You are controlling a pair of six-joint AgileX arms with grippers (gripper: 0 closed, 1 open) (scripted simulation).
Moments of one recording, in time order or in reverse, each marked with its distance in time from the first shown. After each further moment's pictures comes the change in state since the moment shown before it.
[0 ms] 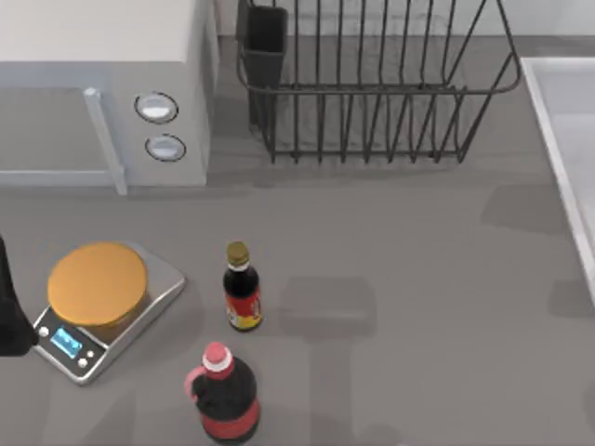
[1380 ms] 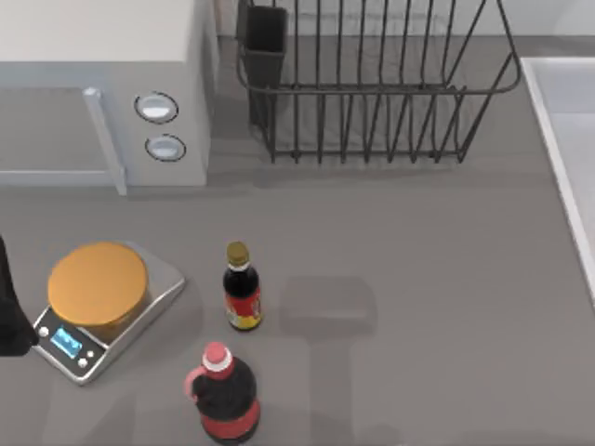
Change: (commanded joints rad) left arm 0.000 0.000 0.000 0.000 0.000 0.000; right arm 0.004 0.305 -0.056 0.358 0.010 -0.002
